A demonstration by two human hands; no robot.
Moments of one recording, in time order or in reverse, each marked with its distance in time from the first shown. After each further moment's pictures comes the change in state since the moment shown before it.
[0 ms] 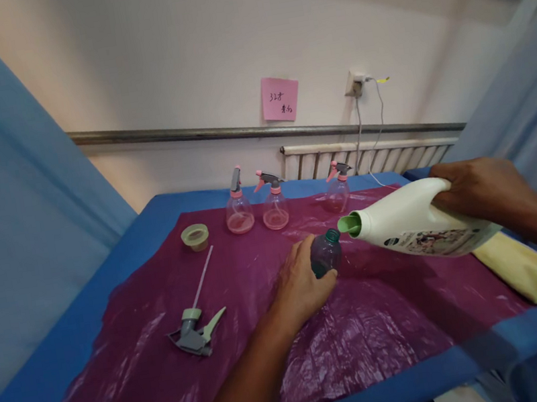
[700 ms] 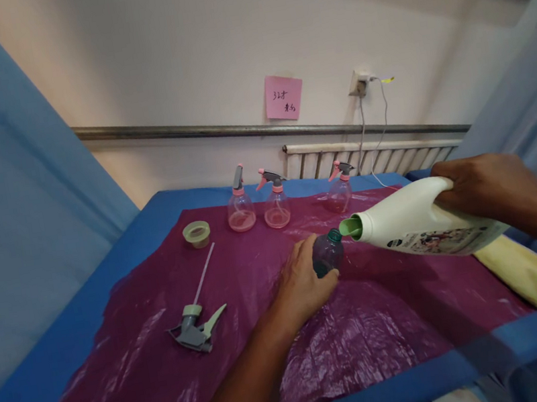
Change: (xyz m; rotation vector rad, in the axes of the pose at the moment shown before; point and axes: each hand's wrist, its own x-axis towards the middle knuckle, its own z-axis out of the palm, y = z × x) left_hand -0.001 0.001 0.000 0.005 -0.009 0.004; right_hand 0.001 -0.007 -0.018 -0.092 -0.040 -0.035
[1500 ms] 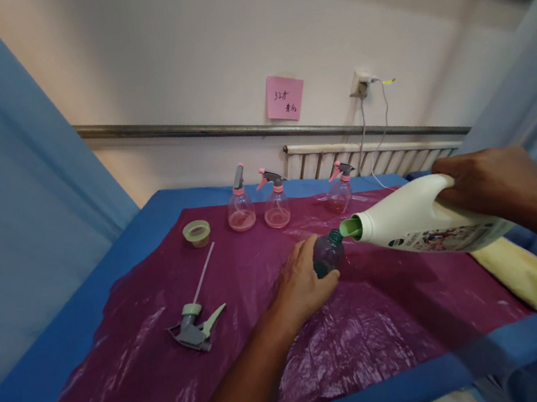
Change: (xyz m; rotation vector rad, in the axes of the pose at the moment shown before) left_hand -0.001 0.000 0.001 -0.029 0.012 0.011; right_hand 0.003 0.006 -0.004 -0.102 0.094 -0.070
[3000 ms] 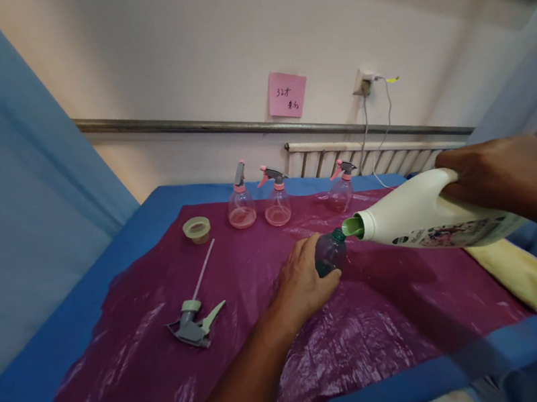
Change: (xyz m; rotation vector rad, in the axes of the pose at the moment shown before) left_hand -0.001 -0.002 0.002 0.017 -0.015 0.036; right_hand 0.003 0.004 -0.017 -0.099 0.027 -0.089
